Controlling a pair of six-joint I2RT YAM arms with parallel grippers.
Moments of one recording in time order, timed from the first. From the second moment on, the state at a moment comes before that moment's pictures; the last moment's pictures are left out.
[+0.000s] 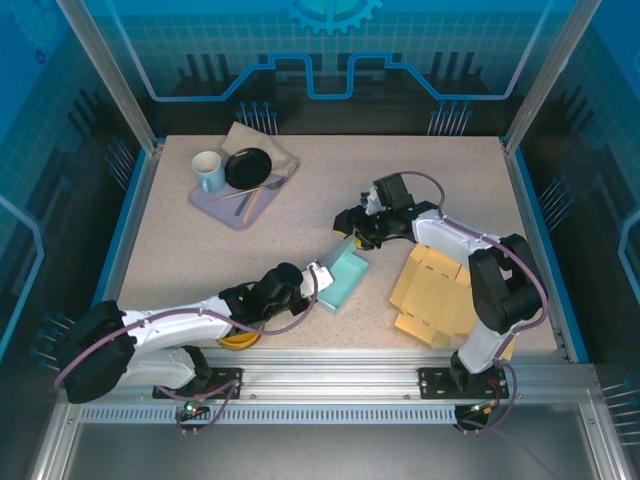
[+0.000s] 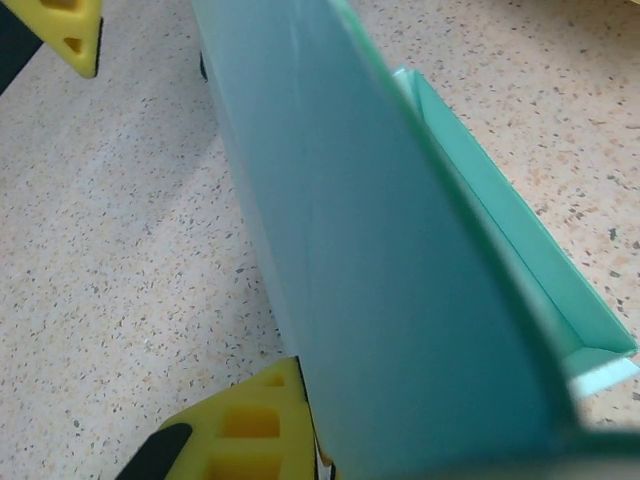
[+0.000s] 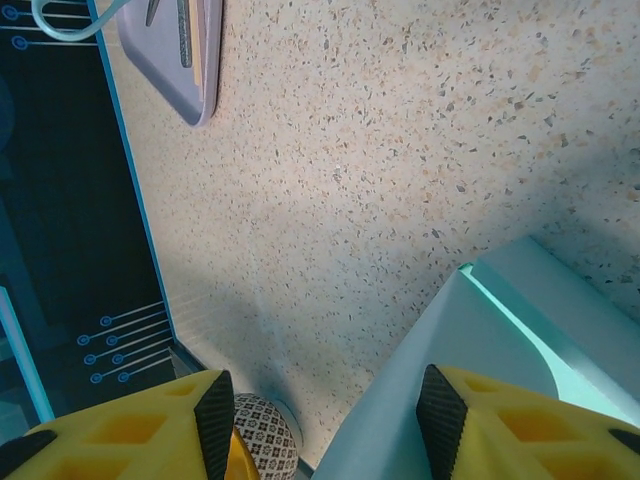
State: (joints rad) left arm -0.93 1.22 0.52 0.05 -0.23 0.29; right arm 0.44 1.71 1.13 -0.33 -0.63 0.87
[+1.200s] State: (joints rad) left arm -0.96 1.31 0.65 -0.20 0.02 0.27; right arm 0.50 1.67 1.07 -0.58 -0.49 0.68
